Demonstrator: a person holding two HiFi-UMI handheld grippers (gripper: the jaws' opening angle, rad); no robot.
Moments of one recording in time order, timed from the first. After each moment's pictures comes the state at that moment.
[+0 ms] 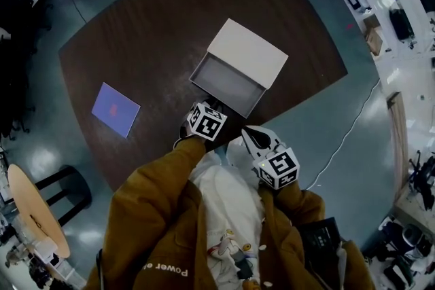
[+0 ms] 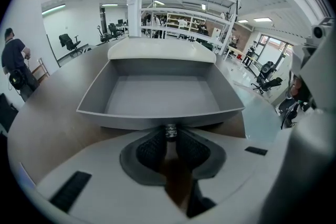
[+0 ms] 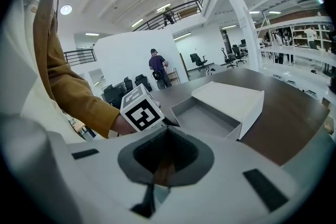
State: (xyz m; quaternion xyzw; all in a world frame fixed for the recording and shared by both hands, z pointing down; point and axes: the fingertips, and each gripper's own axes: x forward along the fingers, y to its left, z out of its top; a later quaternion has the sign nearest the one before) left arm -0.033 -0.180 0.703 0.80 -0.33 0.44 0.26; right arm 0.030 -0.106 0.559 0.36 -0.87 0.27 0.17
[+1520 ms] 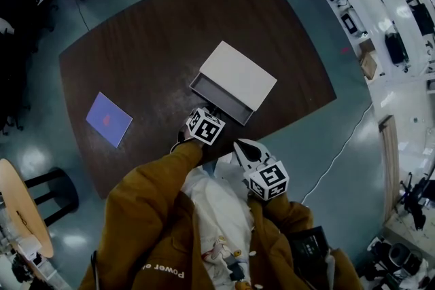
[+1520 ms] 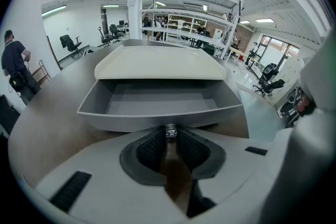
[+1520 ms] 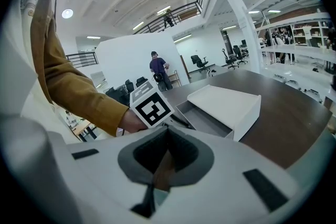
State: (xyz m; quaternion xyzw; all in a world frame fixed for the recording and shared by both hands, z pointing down) left arm 0.000 -0.221 0.694 0.80 -0.34 0.43 0.26; right arm 0.049 -0.124 0.555 0.36 -0.88 0.27 0.16
